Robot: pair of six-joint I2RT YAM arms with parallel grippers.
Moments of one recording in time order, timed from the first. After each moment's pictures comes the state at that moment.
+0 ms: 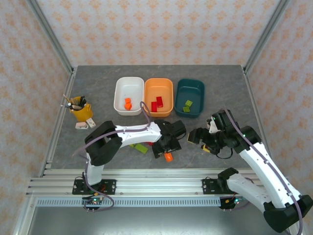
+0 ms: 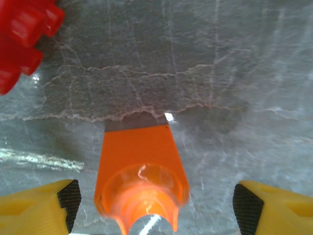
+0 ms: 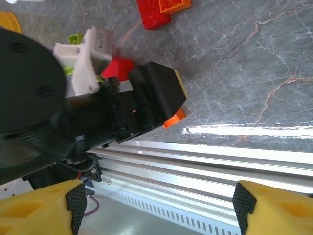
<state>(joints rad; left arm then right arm) -1.00 1.95 1.36 -0.86 0.11 -1.42 0.43 0.84 0.92 -1.15 -0.44 0.81</state>
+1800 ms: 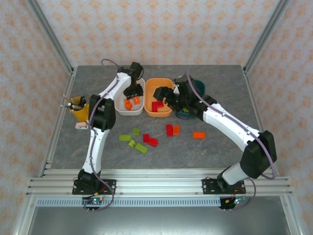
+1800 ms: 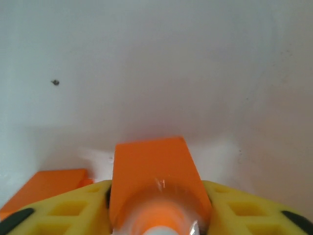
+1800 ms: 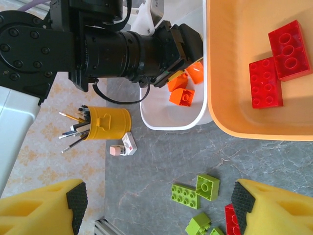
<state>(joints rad) -0.25 2.46 2.26 -1.16 -0.04 -0.62 0.61 1.50 1.27 -0.38 -0.27 0.97</state>
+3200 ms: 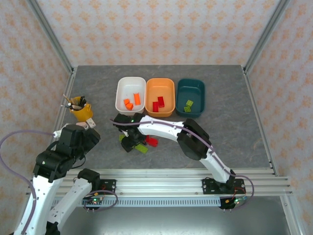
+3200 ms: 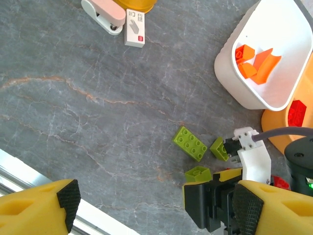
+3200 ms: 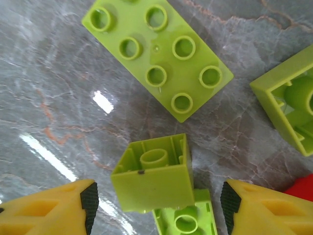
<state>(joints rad) -0.25 0.56 0.98 -1.36 -0.23 -1.01 1.10 2.27 1.88 -0.99 -0.07 0.32</state>
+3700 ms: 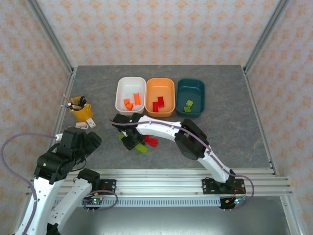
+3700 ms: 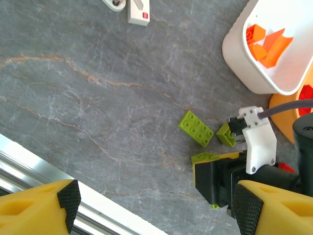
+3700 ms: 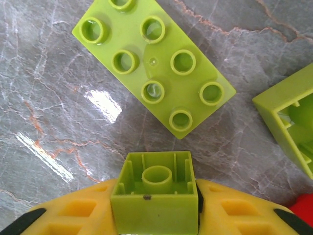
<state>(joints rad) -0.25 0.53 0.94 -1.38 -0.18 -1.02 1.10 2.30 1.92 -1.01 -0.06 0.31</state>
